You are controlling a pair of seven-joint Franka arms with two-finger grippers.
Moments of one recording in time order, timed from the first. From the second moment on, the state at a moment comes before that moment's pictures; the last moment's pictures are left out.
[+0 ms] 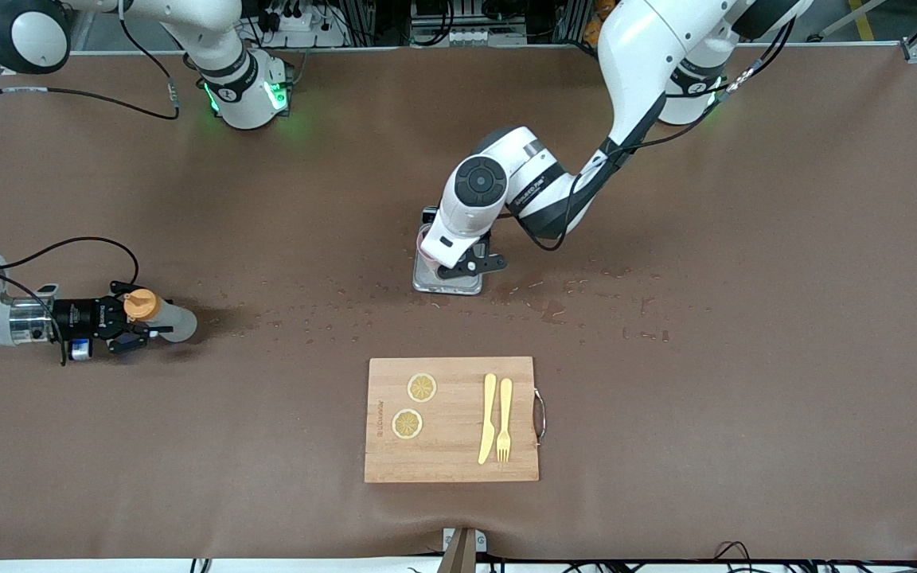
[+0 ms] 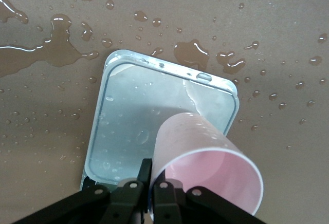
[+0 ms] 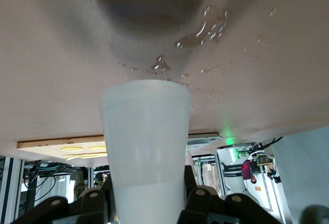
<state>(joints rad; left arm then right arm) -0.50 0.67 -0.42 -1.60 0.02 2.22 -1.05 -0.52 0.81 0.12 -1.50 0.76 1.52 0.79</state>
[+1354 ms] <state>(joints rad) -0.33 0.39 -0.41 -1.55 0.04 1.98 -0.98 -0.29 0.49 0.12 -1.63 0.62 1.72 1.15</state>
